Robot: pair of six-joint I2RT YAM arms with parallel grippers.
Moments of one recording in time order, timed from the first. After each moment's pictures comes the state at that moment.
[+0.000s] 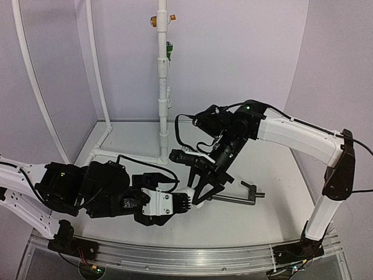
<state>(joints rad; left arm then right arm) -1.60 1.18 1.05 -0.36 -0.44 0.55 0.98 1.80 1.77 -1.25 -0.93 -0.70</state>
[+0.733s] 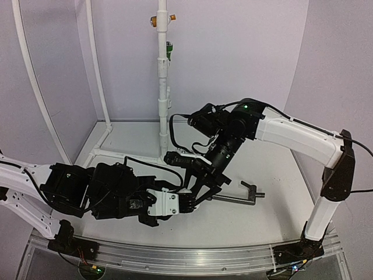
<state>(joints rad) -1.60 1.22 1.07 -0.35 -0.44 0.53 1.03 1.82 1.83 -1.26 -0.91 -0.71</state>
